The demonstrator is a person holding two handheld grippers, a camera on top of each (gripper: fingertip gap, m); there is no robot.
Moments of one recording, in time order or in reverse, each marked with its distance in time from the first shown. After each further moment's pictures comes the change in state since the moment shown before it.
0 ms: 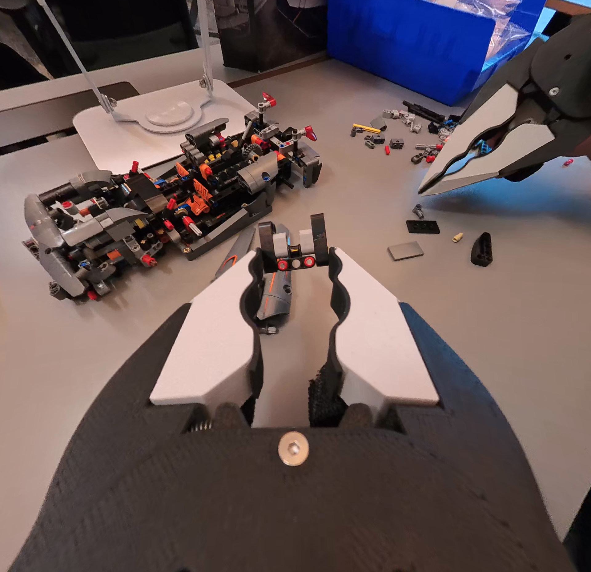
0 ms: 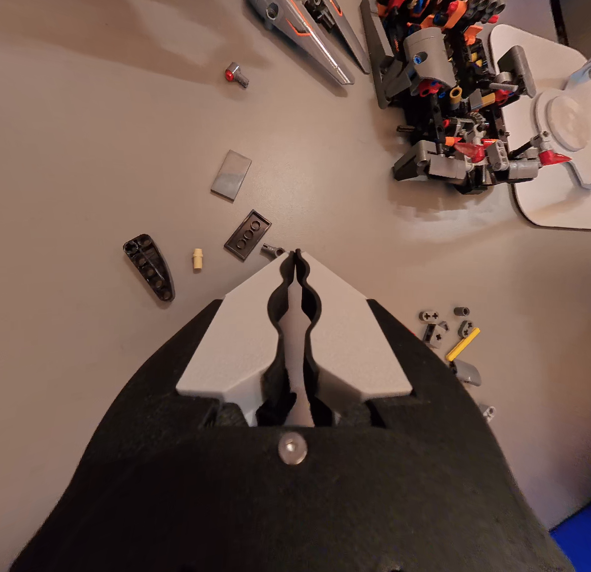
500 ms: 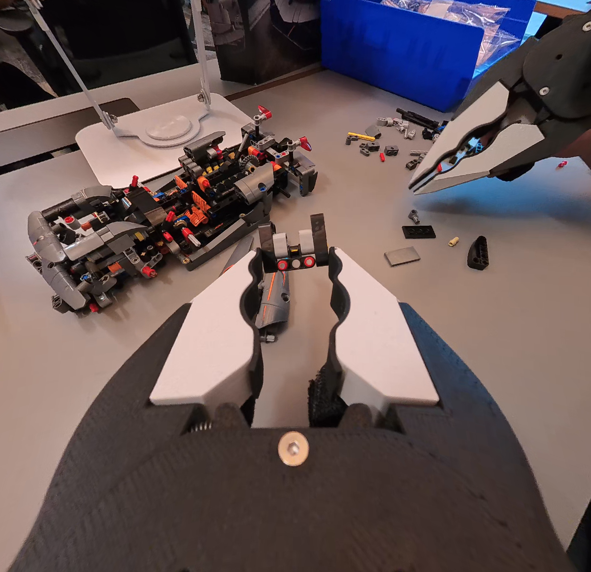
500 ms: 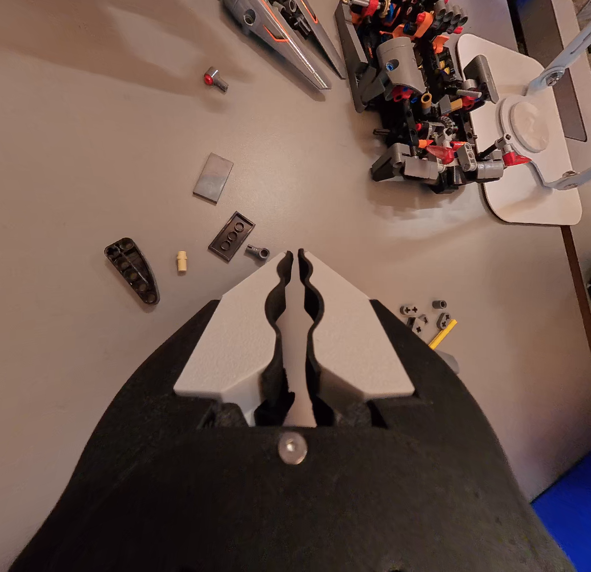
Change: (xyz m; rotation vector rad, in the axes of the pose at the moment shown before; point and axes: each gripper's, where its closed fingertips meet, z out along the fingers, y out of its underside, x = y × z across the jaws) left arm 0.003 -0.006 0.000 0.022 0.006 0.024; right arm 0.010 -0.001 -0.003 0.002 0.063 -0.004
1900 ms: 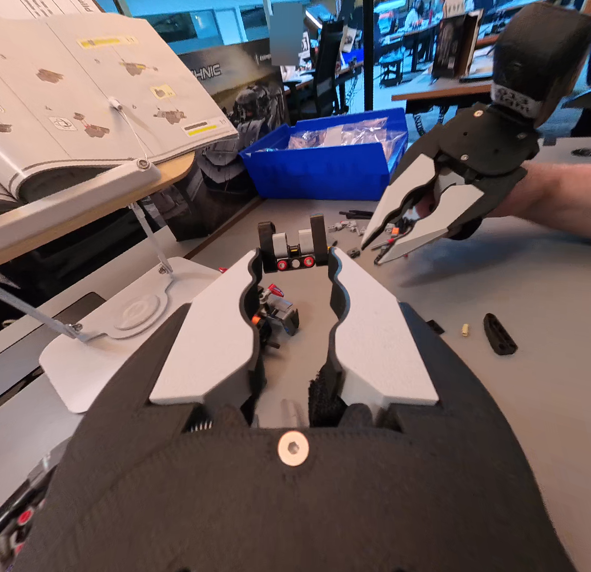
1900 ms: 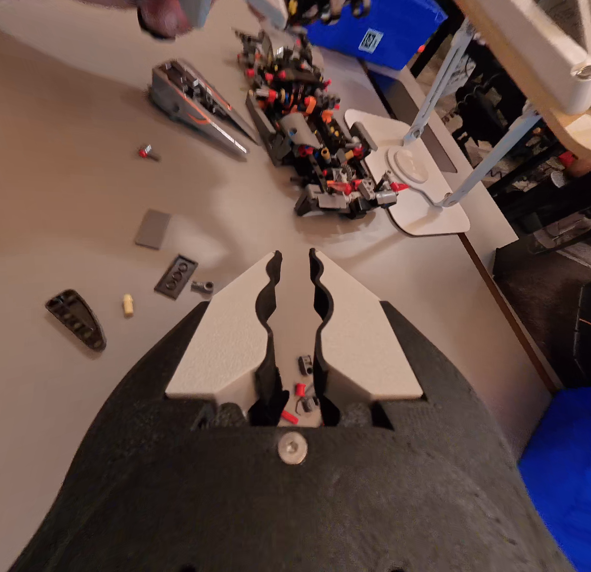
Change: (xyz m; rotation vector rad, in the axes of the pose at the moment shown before) left arm 0.033 -0.096 0.064 0.306 0.239 0.298; right arm 0.041 -0.022 -0.023 0.221 0.213 0.085
